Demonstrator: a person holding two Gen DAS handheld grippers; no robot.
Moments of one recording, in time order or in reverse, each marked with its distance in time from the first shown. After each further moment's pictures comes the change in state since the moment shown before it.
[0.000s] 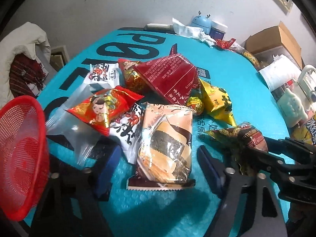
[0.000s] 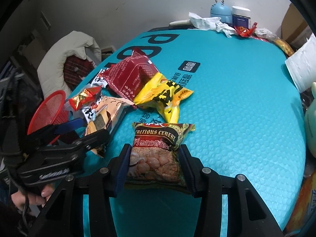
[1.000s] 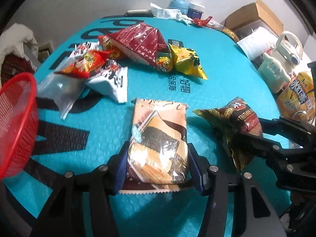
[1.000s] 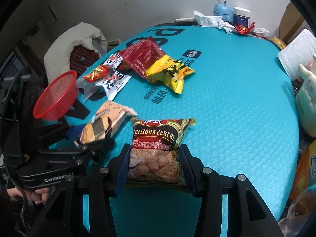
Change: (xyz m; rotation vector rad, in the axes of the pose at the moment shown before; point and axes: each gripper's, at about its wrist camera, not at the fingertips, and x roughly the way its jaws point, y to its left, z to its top) left arm -0.020 -0.027 -0.048 0.099 0.084 -0.058; right arm -0.022 0.011 -0.046 -0.052 0.019 -0.003
